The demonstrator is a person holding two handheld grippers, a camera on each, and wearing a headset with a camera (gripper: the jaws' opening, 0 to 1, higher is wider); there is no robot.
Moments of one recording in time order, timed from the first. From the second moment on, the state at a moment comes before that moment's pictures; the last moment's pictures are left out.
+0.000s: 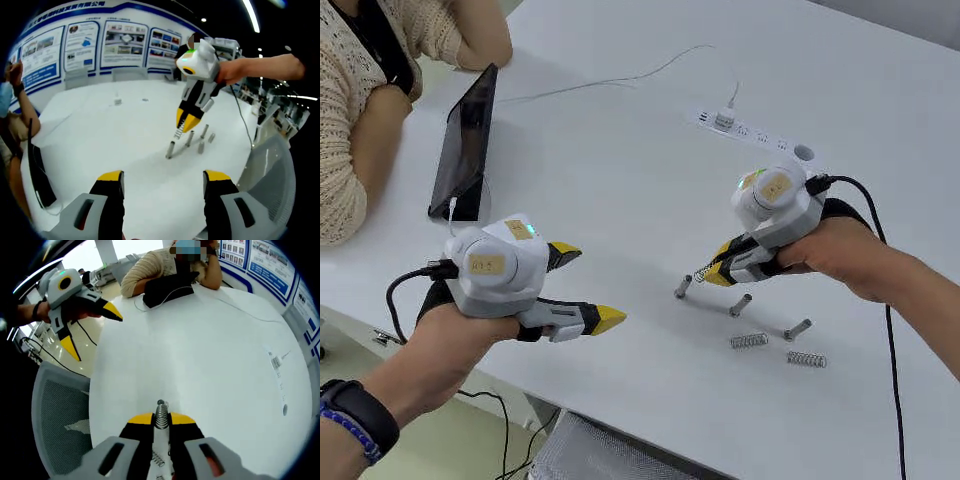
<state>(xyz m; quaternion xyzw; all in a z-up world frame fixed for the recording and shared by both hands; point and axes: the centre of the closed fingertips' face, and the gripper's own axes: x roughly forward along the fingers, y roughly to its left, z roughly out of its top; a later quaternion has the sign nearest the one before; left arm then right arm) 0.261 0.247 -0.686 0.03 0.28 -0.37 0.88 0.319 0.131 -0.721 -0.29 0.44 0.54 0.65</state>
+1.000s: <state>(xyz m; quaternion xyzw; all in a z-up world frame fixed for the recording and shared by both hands) 0.251 0.258 -0.685 0.02 0.29 -0.36 0.88 0.323 0.153 -0.738 -0.32 0.44 0.56 0.63</state>
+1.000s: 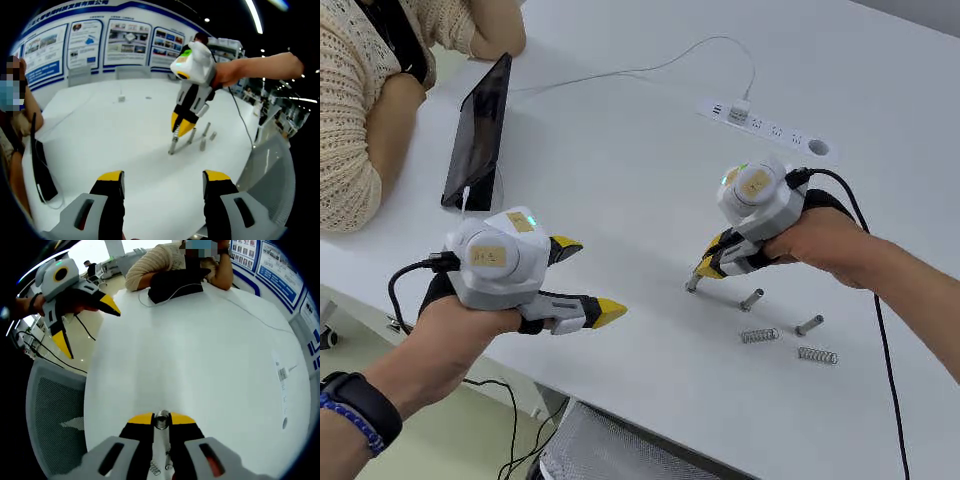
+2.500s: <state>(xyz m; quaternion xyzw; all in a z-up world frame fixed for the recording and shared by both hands) 0.258 0.270 -0.690 0.03 0.29 -0.35 0.89 0.319 0.155 -0.782 -0.37 0.43 0.56 0.60</state>
